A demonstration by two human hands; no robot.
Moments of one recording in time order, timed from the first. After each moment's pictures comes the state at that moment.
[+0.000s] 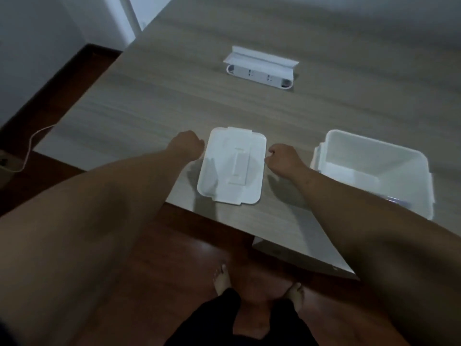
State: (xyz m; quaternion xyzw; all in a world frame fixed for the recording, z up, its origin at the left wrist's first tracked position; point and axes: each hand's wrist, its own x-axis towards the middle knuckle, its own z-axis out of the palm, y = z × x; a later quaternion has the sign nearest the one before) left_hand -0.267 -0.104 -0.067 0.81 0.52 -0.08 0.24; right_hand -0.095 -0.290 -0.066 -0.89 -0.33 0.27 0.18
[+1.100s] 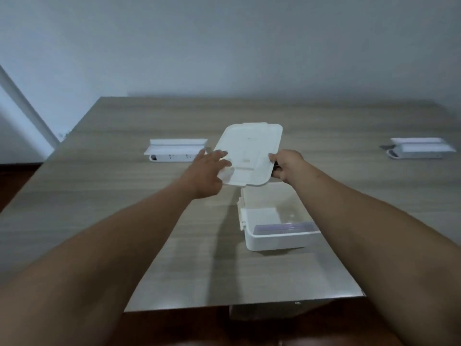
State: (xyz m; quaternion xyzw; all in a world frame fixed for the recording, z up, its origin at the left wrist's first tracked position) left_hand -0.101 -0.197 0.054 1.00 0.01 0.05 0.06; right_hand 0.044 -0.380 0.072 -0.70 0.11 0.26 0.66
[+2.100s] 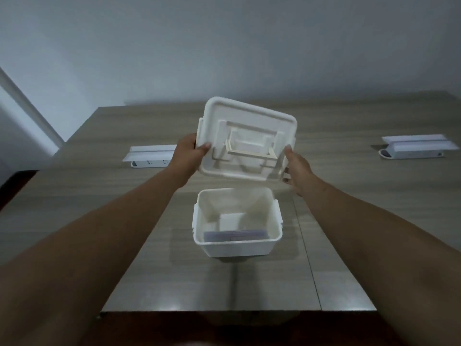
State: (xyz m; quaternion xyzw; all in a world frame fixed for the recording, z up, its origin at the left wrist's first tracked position) left_hand -0.009 -0.327 0.114 0.80 0.24 0.21 0.51; right_hand 0.150 -0.539 0.048 -0.71 0.05 0.24 0.66
